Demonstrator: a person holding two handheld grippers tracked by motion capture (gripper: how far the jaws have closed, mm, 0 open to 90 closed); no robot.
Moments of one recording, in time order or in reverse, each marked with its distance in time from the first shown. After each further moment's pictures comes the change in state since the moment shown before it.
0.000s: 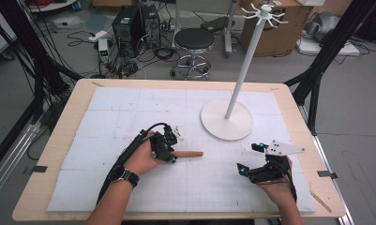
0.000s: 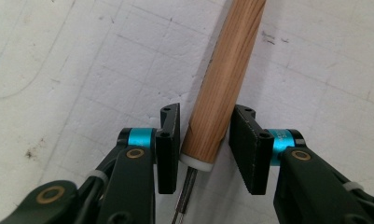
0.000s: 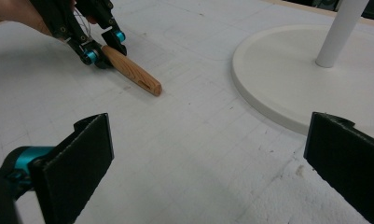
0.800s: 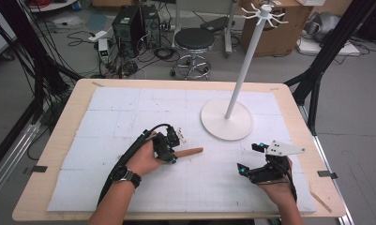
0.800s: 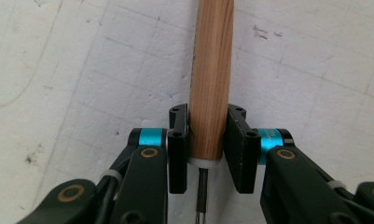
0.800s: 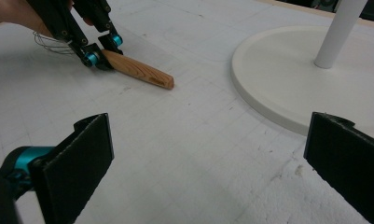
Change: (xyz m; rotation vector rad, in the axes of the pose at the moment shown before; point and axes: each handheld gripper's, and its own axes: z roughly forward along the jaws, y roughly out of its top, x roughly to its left) left arm -0.008 0.010 0.000 0.076 0.019 0.067; right arm 0.001 0.000 -0.002 0.000 -0.002 0.002
